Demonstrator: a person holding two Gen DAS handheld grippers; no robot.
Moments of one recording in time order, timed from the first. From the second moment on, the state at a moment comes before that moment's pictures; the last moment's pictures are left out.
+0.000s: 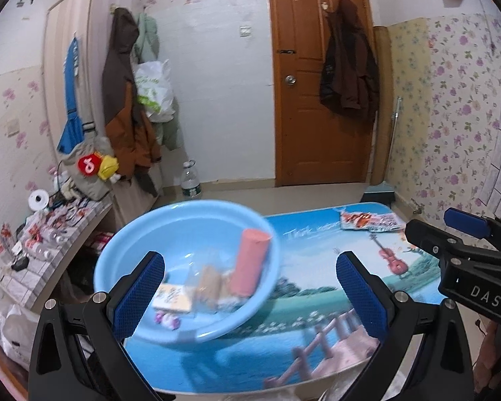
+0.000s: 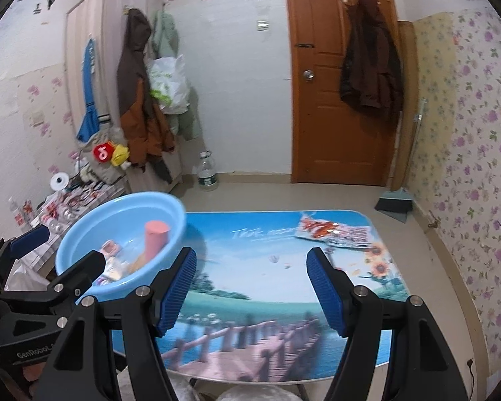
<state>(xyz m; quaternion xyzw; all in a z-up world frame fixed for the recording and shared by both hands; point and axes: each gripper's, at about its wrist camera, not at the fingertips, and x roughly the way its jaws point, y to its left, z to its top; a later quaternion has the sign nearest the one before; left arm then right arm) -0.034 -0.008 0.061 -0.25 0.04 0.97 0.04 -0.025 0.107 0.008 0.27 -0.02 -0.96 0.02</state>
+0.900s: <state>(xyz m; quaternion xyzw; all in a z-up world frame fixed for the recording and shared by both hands) -0.095 0.103 0.030 -0.28 0.06 0.95 0.10 -0.065 0.227 -0.032 0.32 -0.05 -0.95 -0.05</state>
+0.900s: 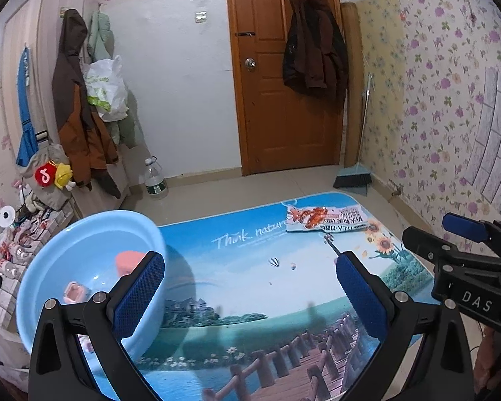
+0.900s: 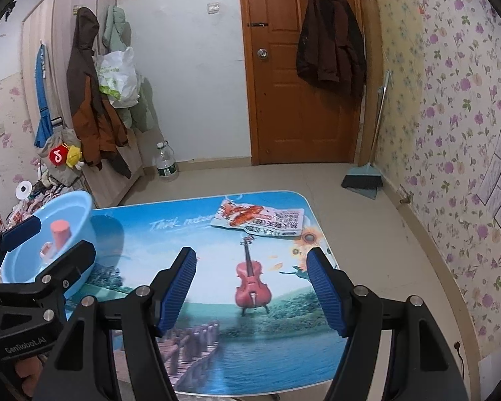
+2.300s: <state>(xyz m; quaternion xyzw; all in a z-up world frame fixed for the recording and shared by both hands) -0.286 0.176 -0.057 -0.36 0.07 0.93 0.10 -0.234 0.326 -0.124 0.39 -0.06 -0.91 -0.10</state>
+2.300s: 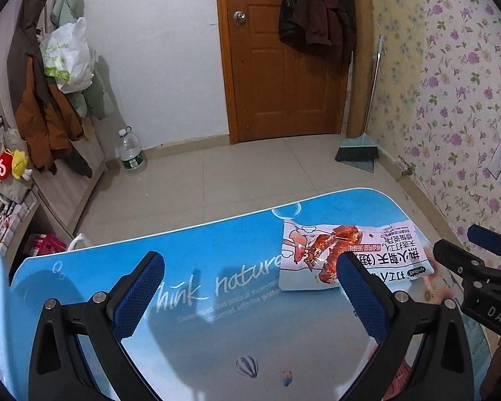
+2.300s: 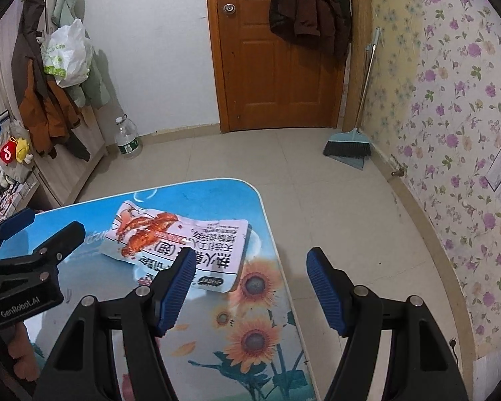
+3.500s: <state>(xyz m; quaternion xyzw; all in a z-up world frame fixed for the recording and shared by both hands) -0.320 0.240 -0.091 -0.44 0.09 0.88 0.17 -0.225 0.368 -0.130 0.40 -0.08 -0.91 -0.13</state>
